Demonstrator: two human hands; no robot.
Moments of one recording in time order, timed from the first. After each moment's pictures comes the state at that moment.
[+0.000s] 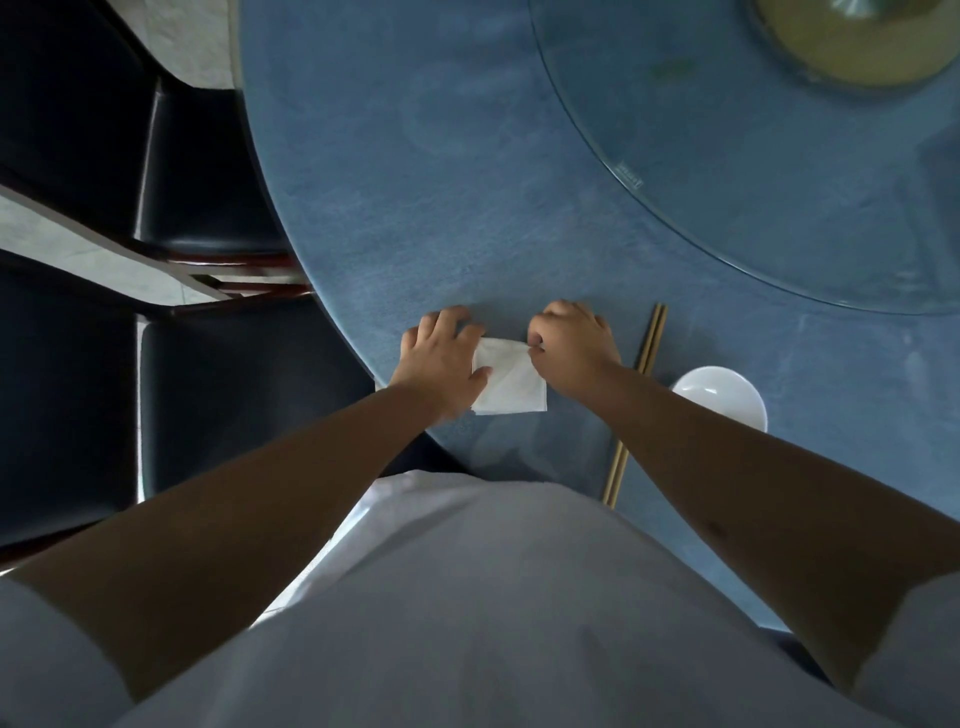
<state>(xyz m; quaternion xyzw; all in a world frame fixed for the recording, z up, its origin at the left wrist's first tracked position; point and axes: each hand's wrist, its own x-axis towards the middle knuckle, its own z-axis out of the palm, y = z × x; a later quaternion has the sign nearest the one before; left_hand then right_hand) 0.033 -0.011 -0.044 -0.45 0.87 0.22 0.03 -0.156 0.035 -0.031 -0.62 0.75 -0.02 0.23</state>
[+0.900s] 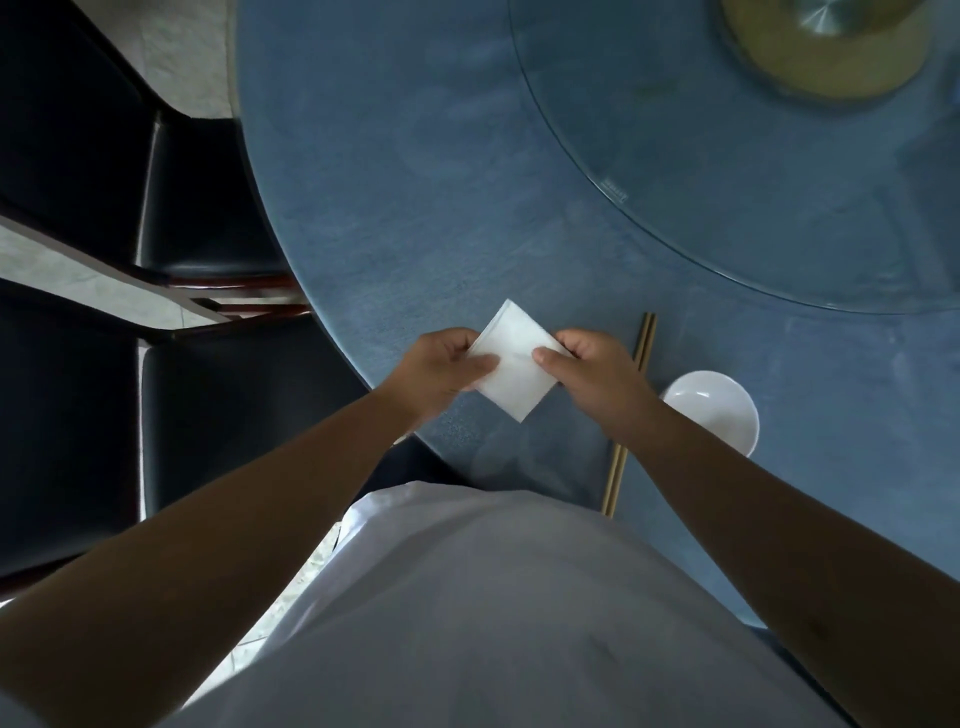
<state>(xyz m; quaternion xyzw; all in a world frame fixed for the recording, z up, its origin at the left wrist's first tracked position) 0.034 -0.013 0.013 -0.46 0.53 0.70 -0.11 -0.150 0.072 0.031 -0.39 0.73 -0.33 0.45</state>
